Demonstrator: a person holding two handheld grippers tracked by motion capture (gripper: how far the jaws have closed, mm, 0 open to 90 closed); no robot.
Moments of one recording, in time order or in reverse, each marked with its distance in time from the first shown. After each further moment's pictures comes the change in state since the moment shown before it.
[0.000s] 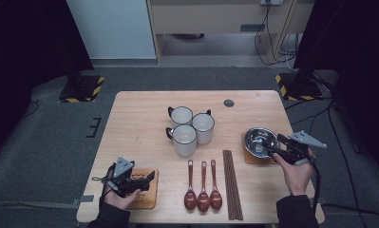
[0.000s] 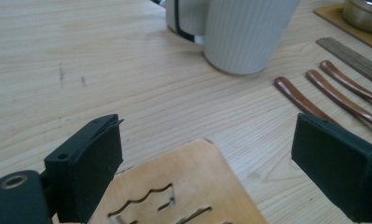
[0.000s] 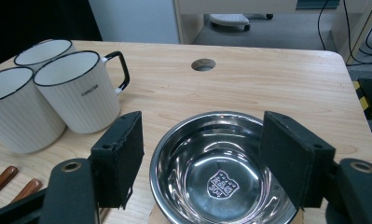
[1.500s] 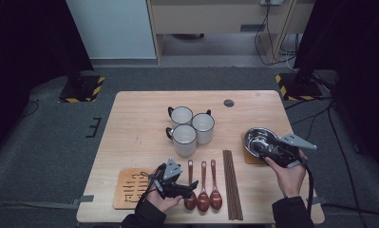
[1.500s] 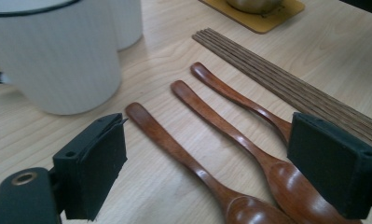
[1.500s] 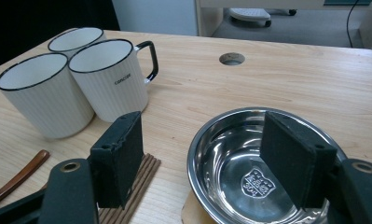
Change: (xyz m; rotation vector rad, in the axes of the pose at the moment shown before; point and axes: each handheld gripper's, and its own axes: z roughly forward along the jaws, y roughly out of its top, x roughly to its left) left arm -0.108 0.024 0.056 0.073 -0.244 0.173; right arm 0.024 -0.003 0.004 0.026 0.066 -0.029
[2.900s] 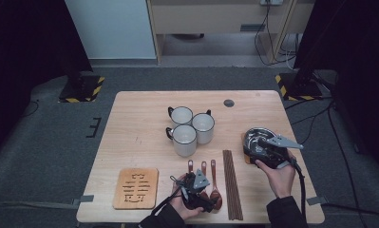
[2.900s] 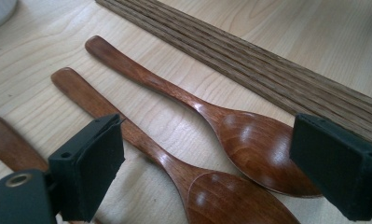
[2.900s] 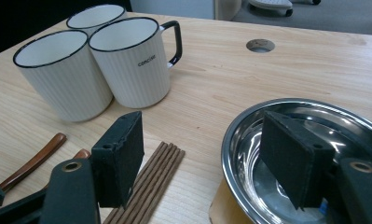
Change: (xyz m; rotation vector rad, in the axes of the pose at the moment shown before) left arm -0.049 -0.003 0.052 0.139 -0.117 0.127; right arm 0.019 -0.008 0.018 0.053 0.058 -0.035
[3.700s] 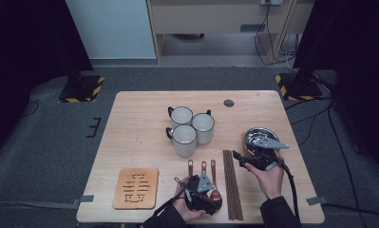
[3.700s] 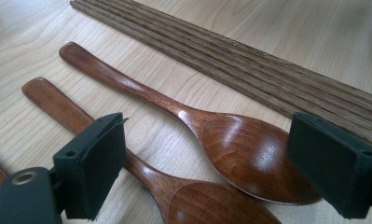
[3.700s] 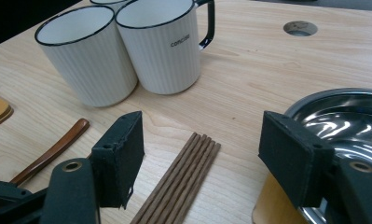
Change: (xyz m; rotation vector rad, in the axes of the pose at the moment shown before) left arm -0.008 0.000 0.008 -0.005 -0.022 0.052; right arm 0.022 -0.006 0.021 0.058 0.063 -0.015
